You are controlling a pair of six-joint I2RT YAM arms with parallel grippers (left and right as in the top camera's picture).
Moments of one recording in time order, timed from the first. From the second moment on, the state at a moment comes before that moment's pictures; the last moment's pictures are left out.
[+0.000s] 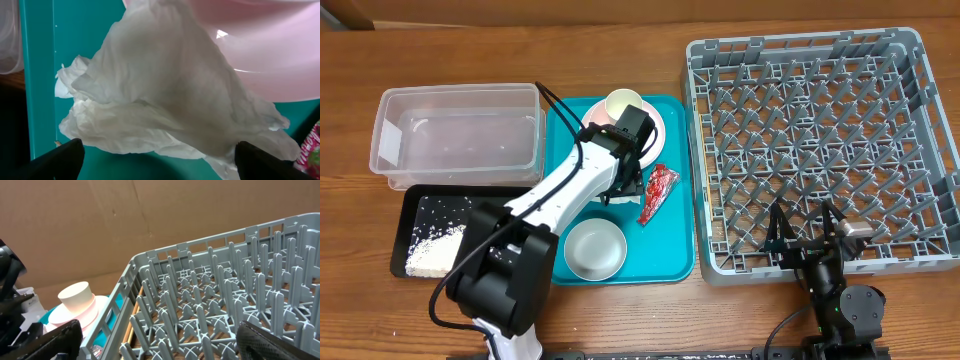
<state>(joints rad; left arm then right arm) -0.50 1.90 1.32 -0.91 -0.27 -0.64 0.10 0.01 0.02 -0.03 -0.05 0.28</state>
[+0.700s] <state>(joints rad) -0.50 1.90 1.23 -0.80 -0.25 -0.65 0.10 0.01 0.02 -0.03 -0.05 0.28</state>
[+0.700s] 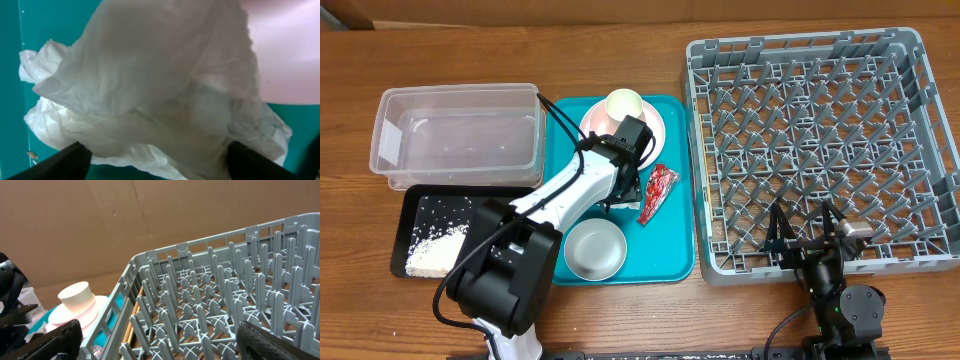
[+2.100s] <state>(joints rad) -0.41 1.85 1.73 -1.27 -0.30 -0.57 0.10 0.01 0.02 -0.03 -0.05 0.28</state>
